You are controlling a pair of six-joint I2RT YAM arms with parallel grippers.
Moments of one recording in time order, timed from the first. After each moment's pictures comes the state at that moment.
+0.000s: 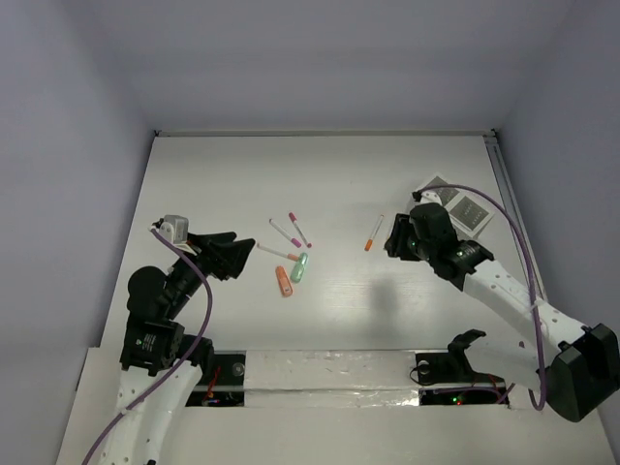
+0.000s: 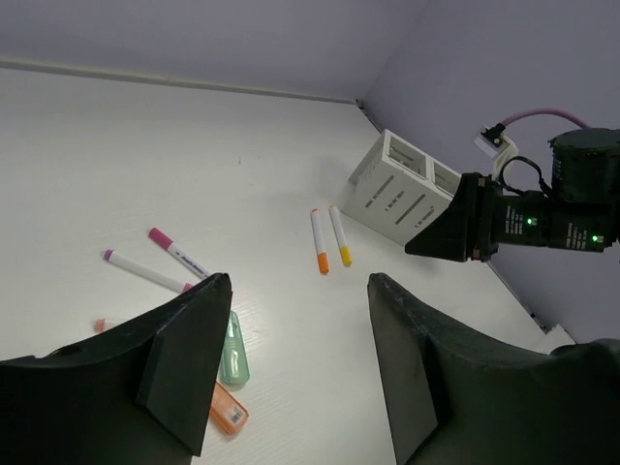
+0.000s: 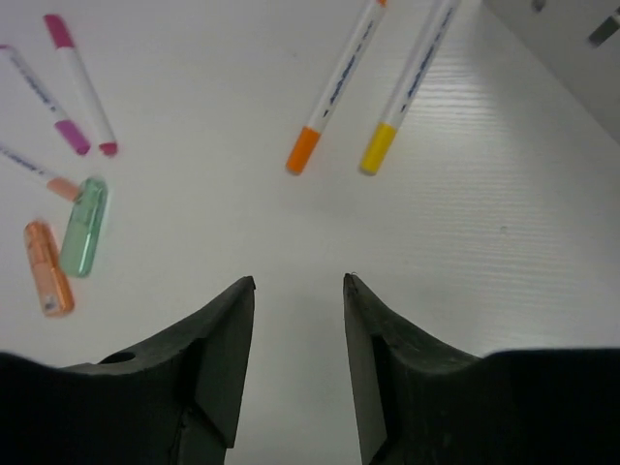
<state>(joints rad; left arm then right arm) -0.20 0.30 0.56 -0.20 0.38 -0.51 0.52 1.05 0.75 -0.41 0.14 0.53</state>
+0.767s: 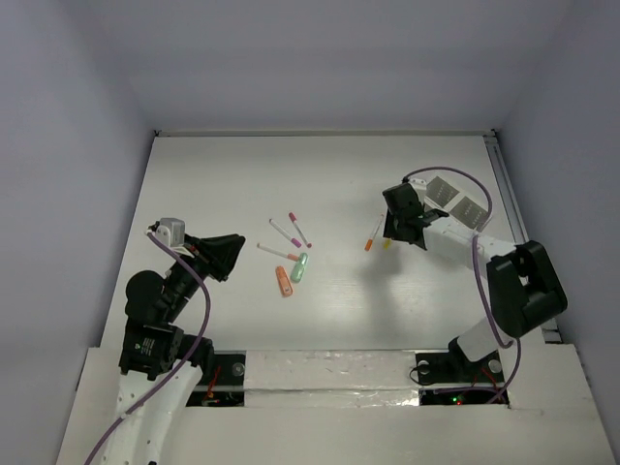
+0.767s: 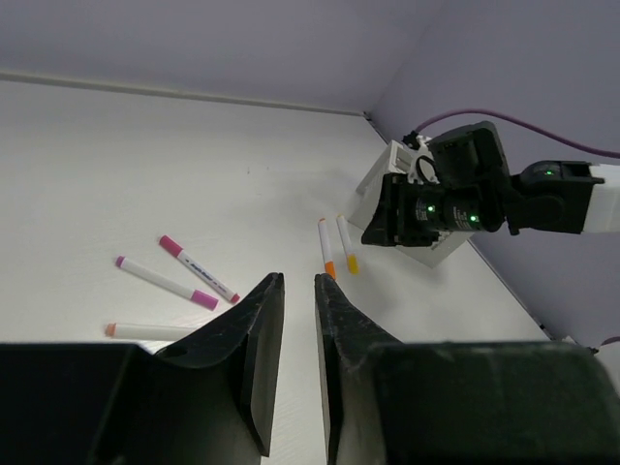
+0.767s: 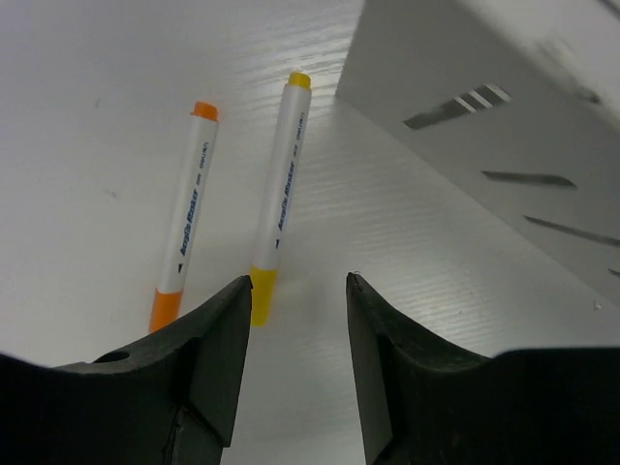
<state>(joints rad) -0.20 0.27 0.56 -0.21 0.35 -0.50 0.45 1.54 0.93 -0.33 0.44 0.52</state>
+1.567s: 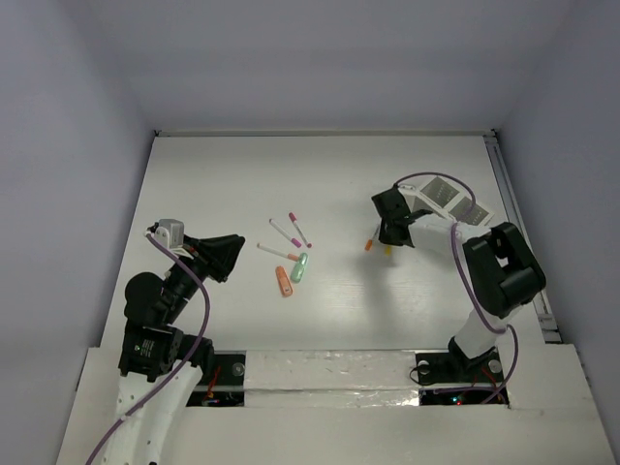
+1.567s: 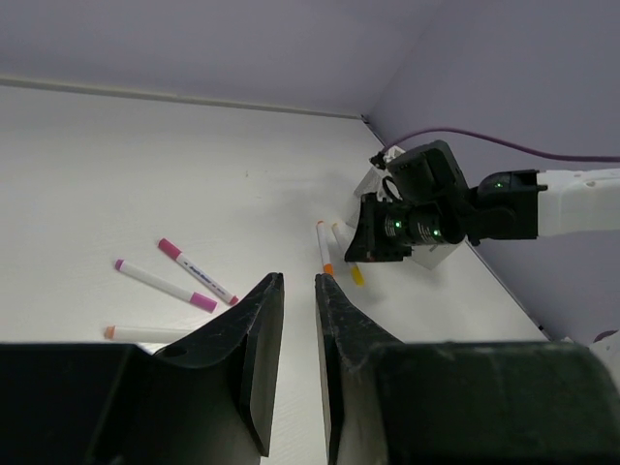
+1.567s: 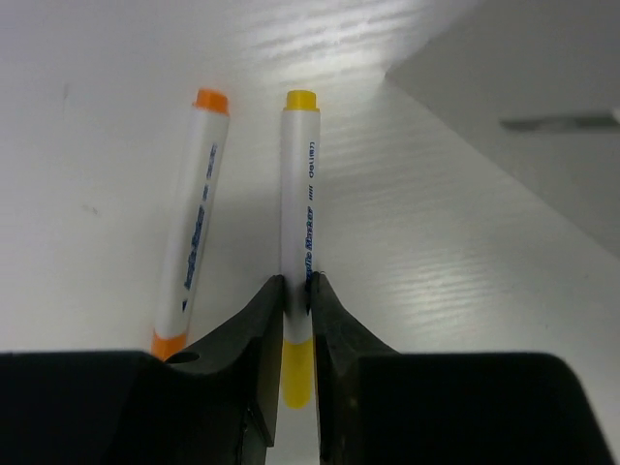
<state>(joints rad) -0.20 0.26 0.56 -0.21 0.35 -0.50 0.46 1.74 0.99 -0.27 0.42 0.56</state>
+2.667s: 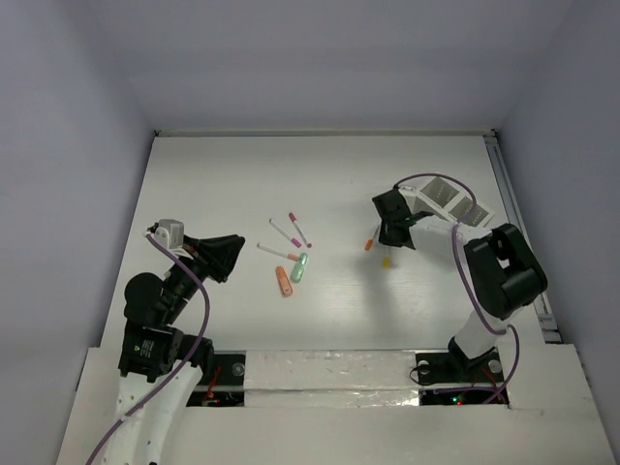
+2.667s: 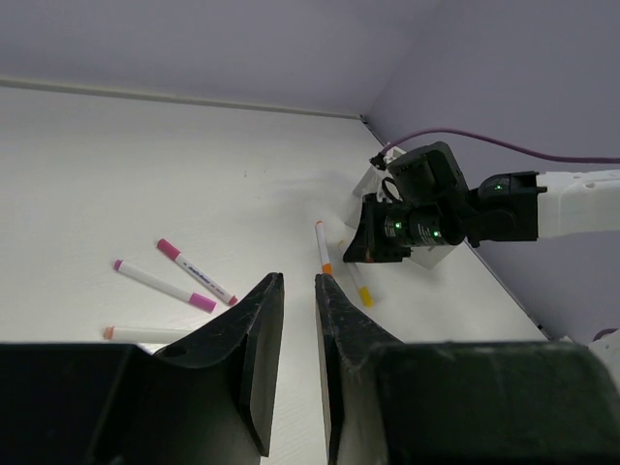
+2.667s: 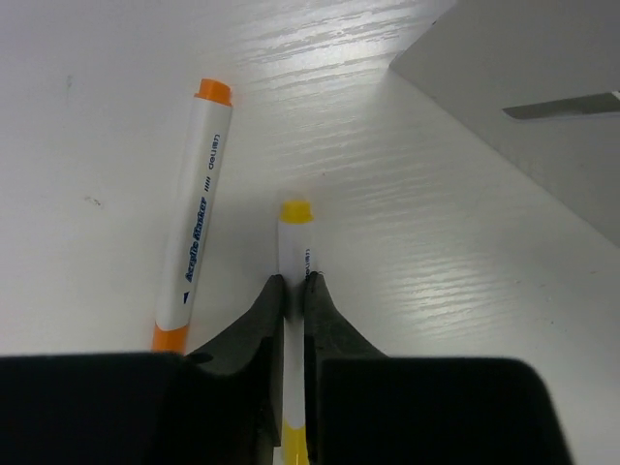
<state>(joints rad) -0.20 0.26 0.56 -0.21 0.35 -0.50 0.47 1.71 0.95 -0.25 0.42 0.57</state>
